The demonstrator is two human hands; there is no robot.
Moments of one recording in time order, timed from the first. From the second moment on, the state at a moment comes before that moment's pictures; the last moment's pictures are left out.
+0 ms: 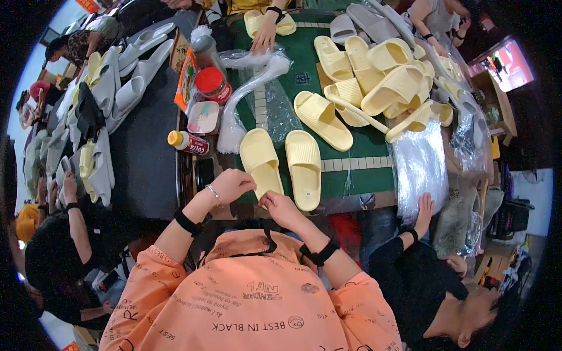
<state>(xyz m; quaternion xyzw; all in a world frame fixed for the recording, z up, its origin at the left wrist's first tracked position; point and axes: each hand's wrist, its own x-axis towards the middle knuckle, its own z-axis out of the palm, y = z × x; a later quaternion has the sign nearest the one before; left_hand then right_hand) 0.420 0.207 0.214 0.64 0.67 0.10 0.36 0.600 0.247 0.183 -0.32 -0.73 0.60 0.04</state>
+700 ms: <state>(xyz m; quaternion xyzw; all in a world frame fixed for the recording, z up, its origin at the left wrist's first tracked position) 0.396 0.318 0.078 0.33 0.87 0.20 0.32 0.526 0.290 0.066 -0.52 -0.44 0.72 0.12</state>
